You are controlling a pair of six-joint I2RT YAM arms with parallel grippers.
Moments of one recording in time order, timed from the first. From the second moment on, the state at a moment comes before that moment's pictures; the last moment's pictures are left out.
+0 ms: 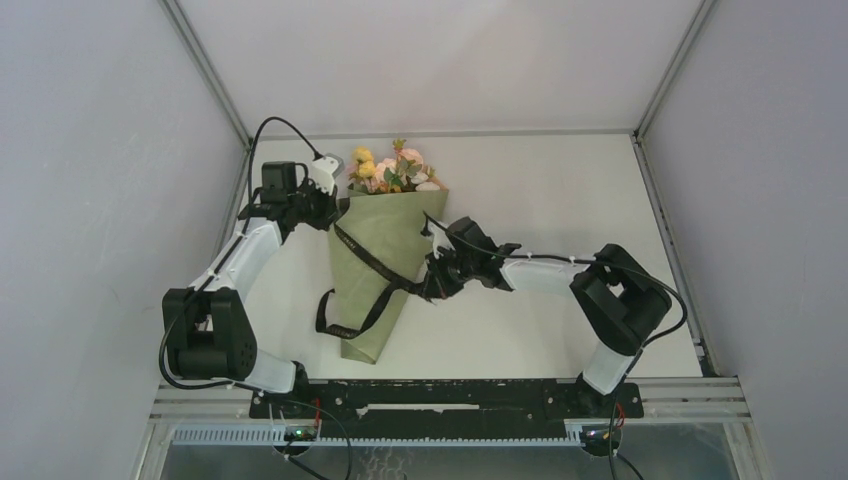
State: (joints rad) left arm -0.04 1.45 1.06 -0.35 0.44 0.34; right arm 0.77 1.73 0.96 -0.02 -0.41 0.30
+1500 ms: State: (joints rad) left arm 0.25 1.56 1.15 -0.28 0.13 0.36; right arm 0.41 1.40 0.68 -0.40 -0.22 0.52
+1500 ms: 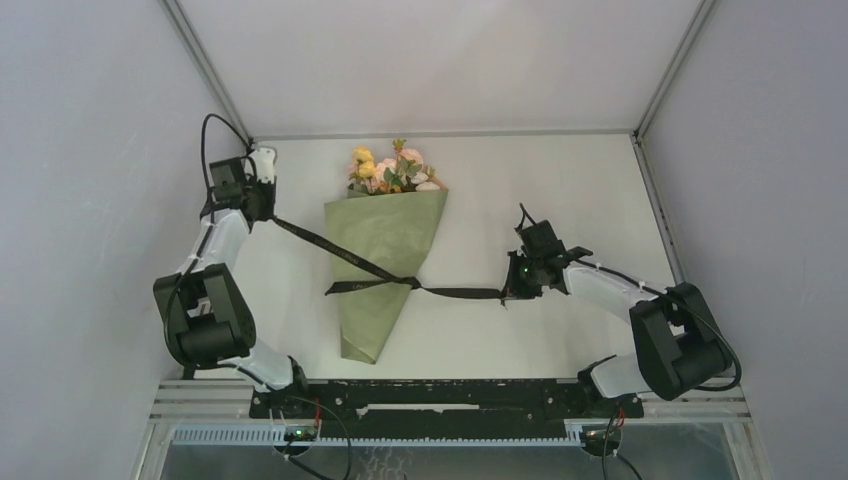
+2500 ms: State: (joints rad) left arm 0.25 1.51 1.03 -0.27 0.29 0.34; right arm 0.87 1.73 1.01 -0.25 -0.19 0.18
